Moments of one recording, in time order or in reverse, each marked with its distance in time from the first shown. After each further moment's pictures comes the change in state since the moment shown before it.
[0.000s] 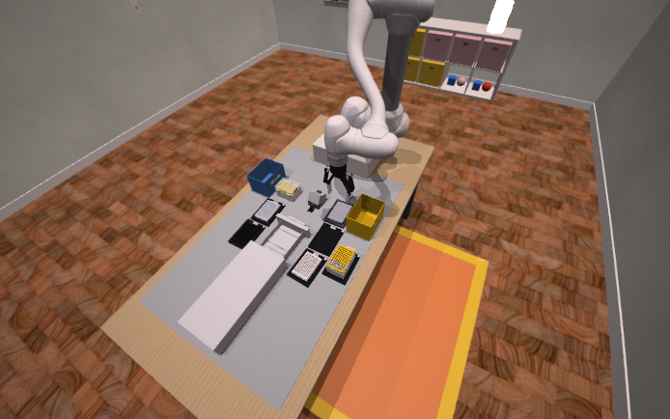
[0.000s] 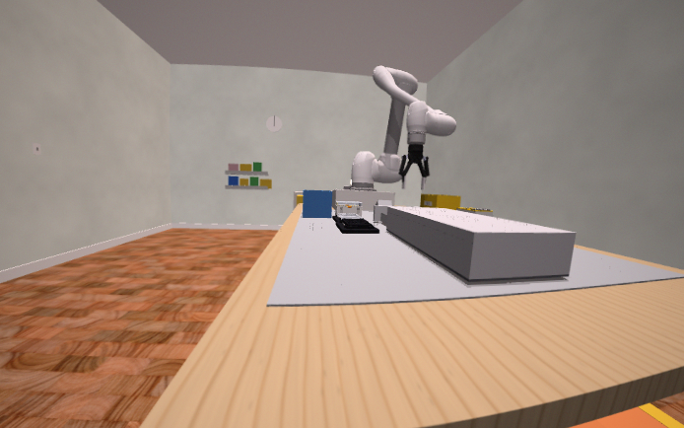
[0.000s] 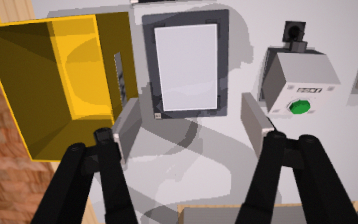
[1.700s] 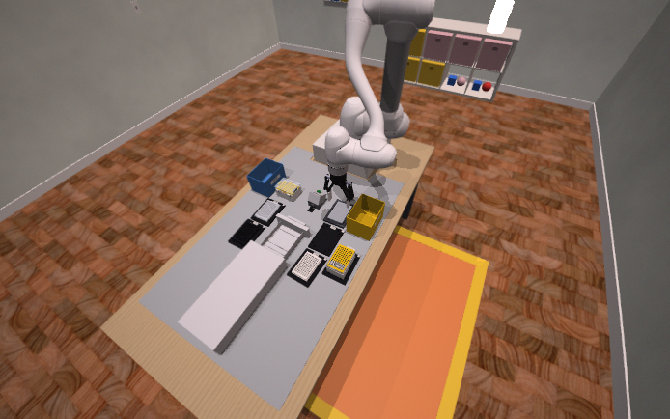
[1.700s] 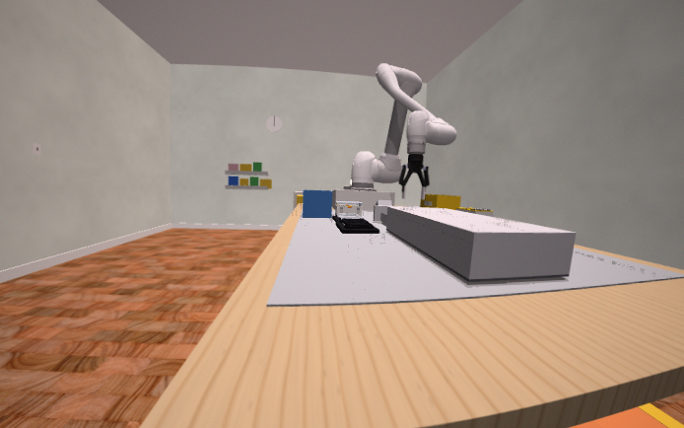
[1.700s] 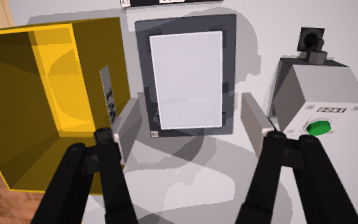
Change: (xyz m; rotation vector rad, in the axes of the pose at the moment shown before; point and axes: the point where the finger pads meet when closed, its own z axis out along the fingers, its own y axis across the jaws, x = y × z) arm 0.004 -0.001 0.049 0.001 0.005 0.004
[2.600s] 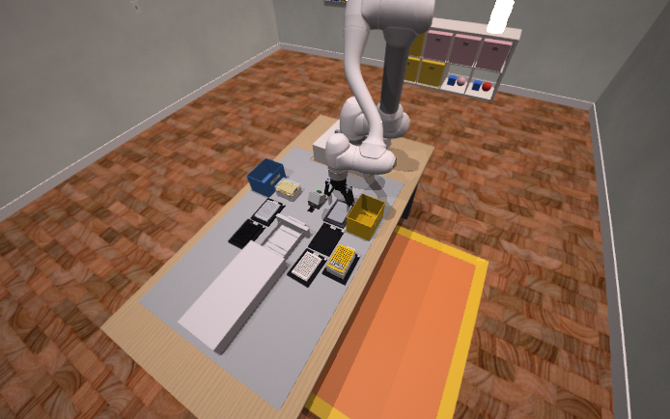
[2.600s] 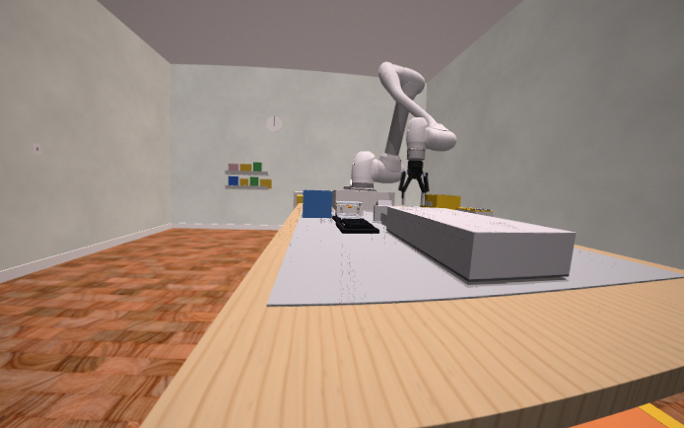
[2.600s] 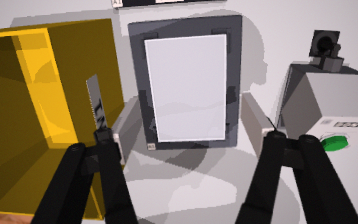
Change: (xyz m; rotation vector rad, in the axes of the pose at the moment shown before) arm 0.000 0.000 0.031 0.000 0.000 0.000
